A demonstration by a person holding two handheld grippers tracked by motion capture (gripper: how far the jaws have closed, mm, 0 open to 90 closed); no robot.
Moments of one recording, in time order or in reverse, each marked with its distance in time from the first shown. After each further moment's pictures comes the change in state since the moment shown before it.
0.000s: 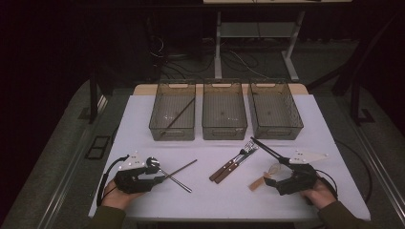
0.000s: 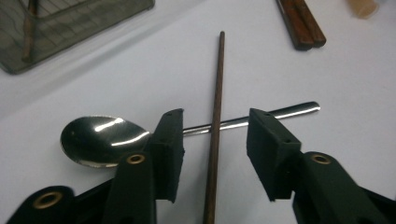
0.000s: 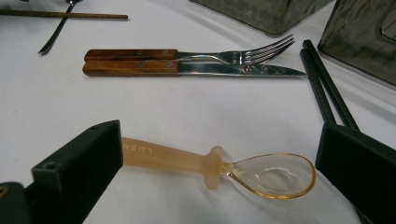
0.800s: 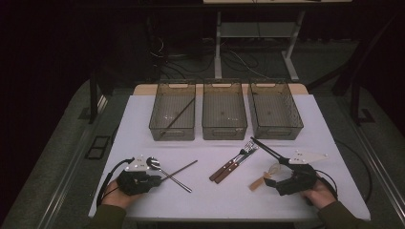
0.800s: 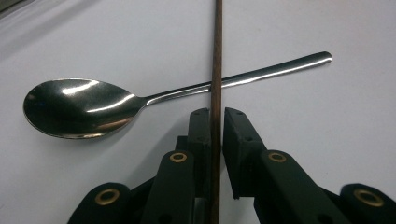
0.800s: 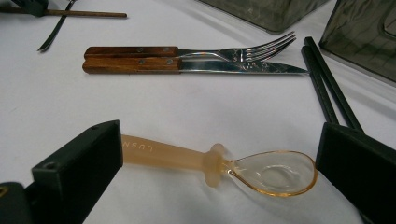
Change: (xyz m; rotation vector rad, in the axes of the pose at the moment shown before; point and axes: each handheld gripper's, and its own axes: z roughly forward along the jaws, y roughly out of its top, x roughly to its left) left arm 0.003 -0.006 0.010 0.154 -0.035 0.066; right arm 0.000 -0.001 0.000 0.007 -0.001 0.002
